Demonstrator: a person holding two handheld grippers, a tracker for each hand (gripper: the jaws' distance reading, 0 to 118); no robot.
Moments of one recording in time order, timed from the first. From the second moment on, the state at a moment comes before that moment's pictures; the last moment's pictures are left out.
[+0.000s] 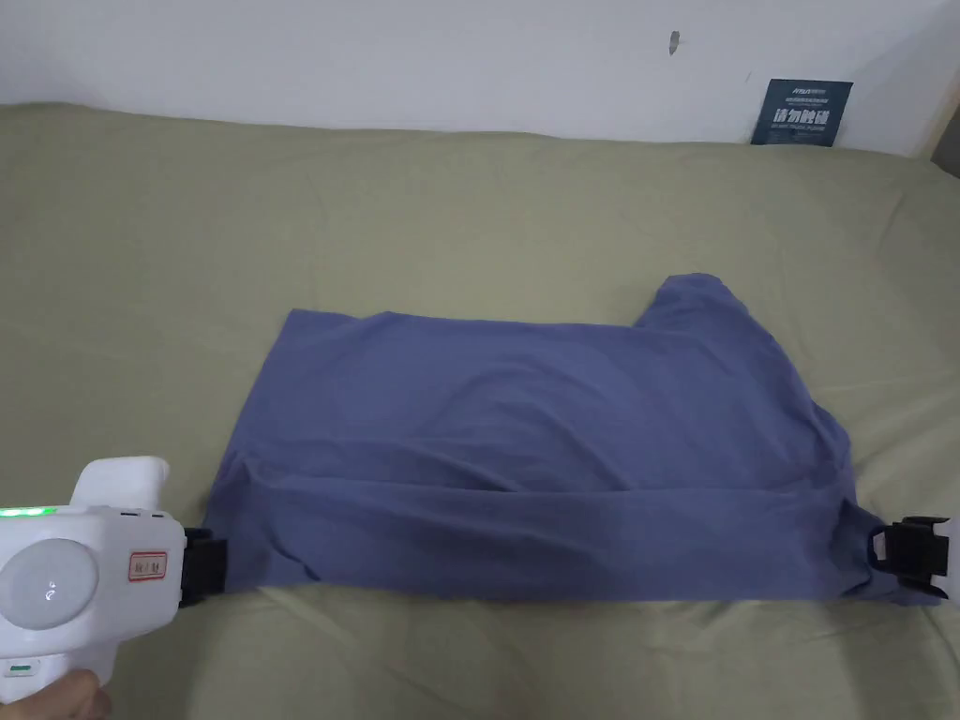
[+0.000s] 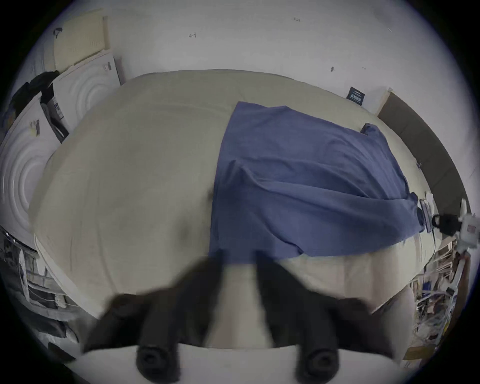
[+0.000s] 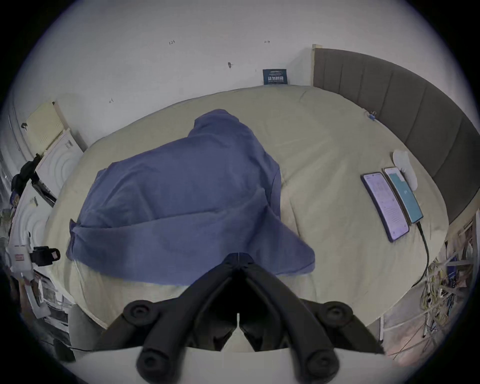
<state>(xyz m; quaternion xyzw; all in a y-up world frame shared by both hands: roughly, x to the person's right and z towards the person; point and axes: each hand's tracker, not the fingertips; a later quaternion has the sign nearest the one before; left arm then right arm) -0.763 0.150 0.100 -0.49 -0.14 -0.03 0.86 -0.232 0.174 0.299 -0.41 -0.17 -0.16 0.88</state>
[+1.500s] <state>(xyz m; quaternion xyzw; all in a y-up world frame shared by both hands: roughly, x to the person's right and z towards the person) -0.755 0.174 0.099 -0.49 -0.14 -0.06 0.86 -0.187 0.183 0.297 -0.42 -0.19 -0.19 0.86</state>
